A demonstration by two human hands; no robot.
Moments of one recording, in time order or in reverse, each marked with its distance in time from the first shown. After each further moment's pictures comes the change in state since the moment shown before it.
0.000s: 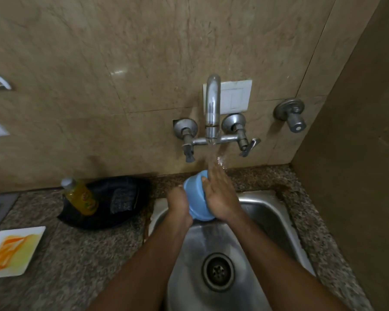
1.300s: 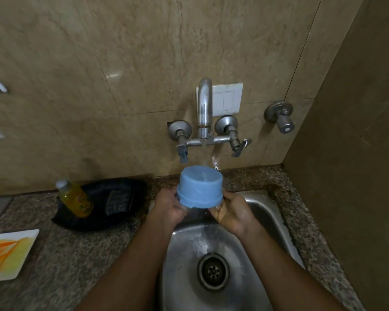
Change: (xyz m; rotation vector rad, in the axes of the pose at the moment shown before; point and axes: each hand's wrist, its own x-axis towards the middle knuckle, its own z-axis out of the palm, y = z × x) left_hand 0.009 0.008 -0.008 -0.206 -0.105 -0.207; right_hand -0.031 0.021 -0.029 1.760 -0.125 0.887
